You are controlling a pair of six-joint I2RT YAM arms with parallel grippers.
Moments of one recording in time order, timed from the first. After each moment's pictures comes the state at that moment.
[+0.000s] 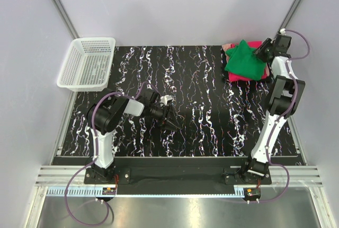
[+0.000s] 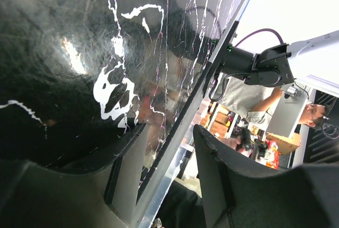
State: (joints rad) left arm -0.51 2.00 0.88 0.12 1.03 -0.76; right arm -0.30 2.32 1.97 -0.20 -0.27 0.45
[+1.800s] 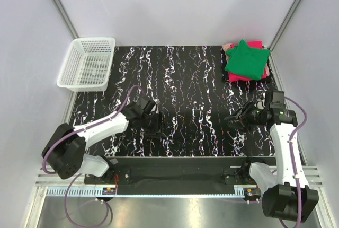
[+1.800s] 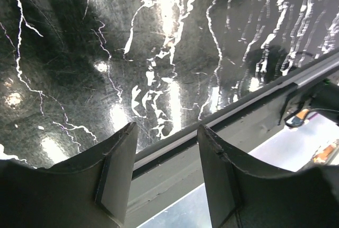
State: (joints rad) left arm -0.69 1.35 0.74 -0.44 0.33 -0.76; right arm -0.16 0.92 0.84 -1.00 -0.60 0.73
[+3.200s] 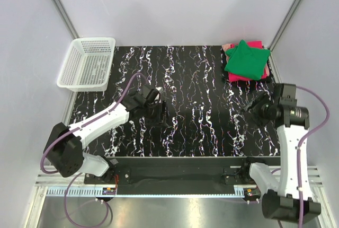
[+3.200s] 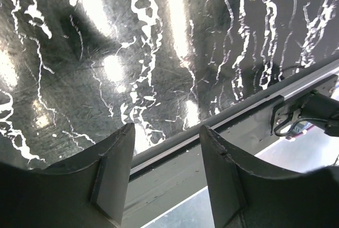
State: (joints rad) left arm -0.70 1.38 0.98 -0.61 0.24 -0.68; right arm -0.16 0.87 1.07 -1.17 -0.24 0.77
